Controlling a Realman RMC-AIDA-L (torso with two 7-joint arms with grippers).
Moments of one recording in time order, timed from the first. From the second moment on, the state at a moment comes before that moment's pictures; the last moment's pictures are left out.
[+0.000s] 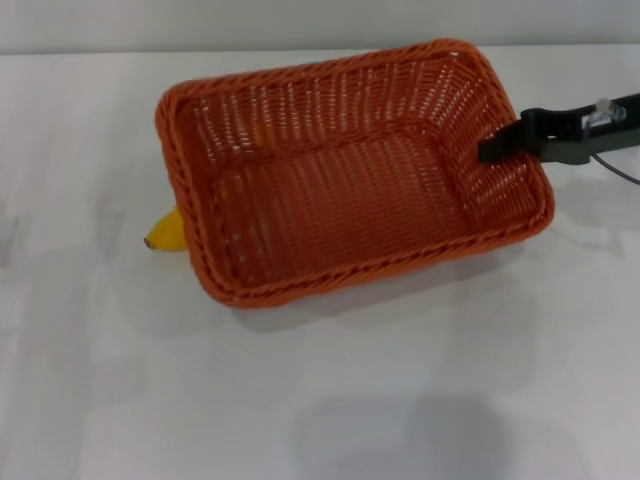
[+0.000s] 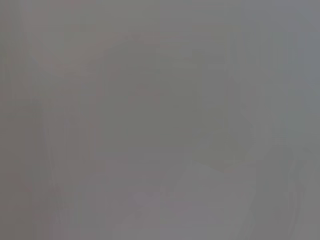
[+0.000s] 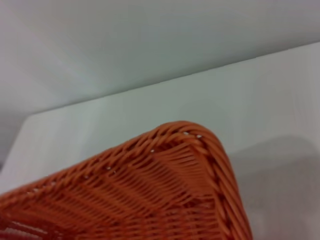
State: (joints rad) left arm -0.30 -2.08 2.82 0.14 -1.67 1.43 -0.23; right arm 0.69 2.01 -0.95 -0.93 -2.19 -1.36 2.67
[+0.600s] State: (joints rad) left arm -0.28 -2.08 2.82 0.14 -1.67 1.46 -0.23; right arm 0.61 2.01 -0.92 -0.80 -2.03 -1.33 2.64
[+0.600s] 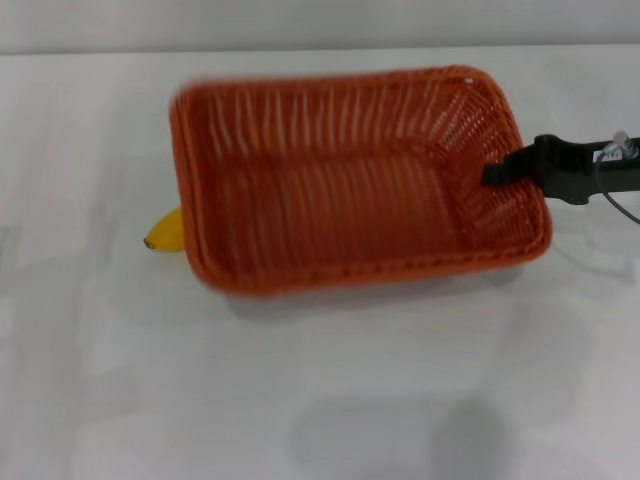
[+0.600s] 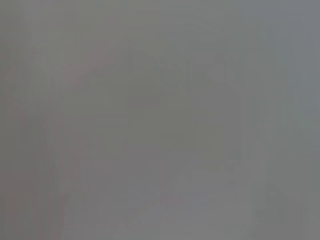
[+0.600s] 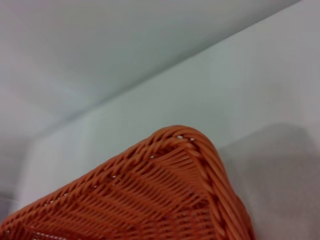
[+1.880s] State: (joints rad) left arm -0.26 -2.08 2.81 0.14 -1.70 1.48 -0.23; right arm 0.56 1.97 -0.89 -0.70 -1.94 -1.31 2.53
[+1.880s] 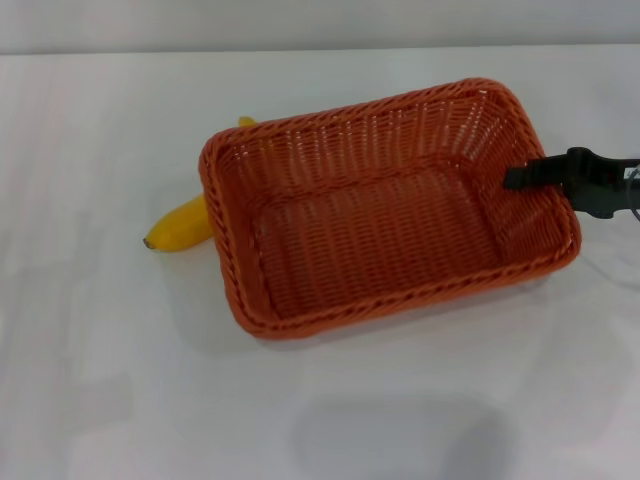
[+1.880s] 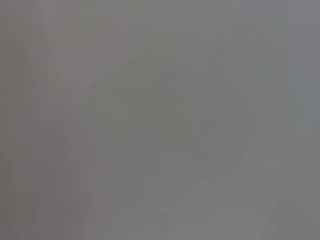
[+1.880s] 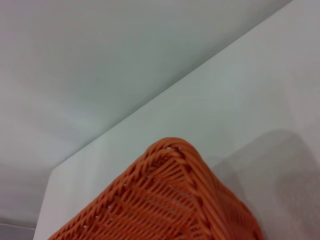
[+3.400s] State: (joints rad) left arm -0.27 -2.08 2.81 0.14 -1.77 1.45 -0.23; right arm 0.47 1.97 -0.75 -0.70 -1.79 -1.32 2.46
